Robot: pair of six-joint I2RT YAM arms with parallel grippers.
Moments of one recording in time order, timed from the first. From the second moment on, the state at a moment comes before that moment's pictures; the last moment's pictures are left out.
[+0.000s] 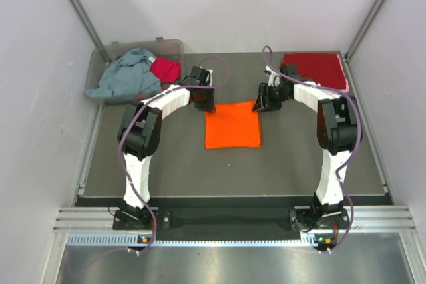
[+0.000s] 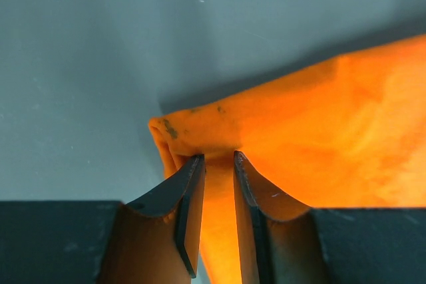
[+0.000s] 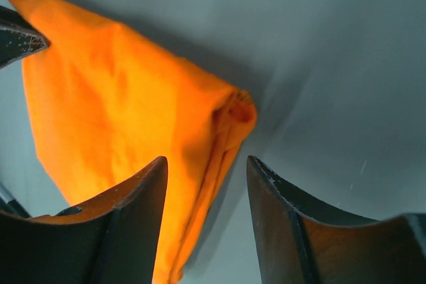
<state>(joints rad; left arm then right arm) -0.43 2.09 1.57 -0.43 0.16 -0.34 0.19 2.03 1.44 -0.43 -0.55 0.14</state>
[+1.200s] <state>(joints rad) -0.39 1.81 1.44 -0.46 0.37 -0.51 0.16 1.81 1.29 -0.41 -0.55 0.25</state>
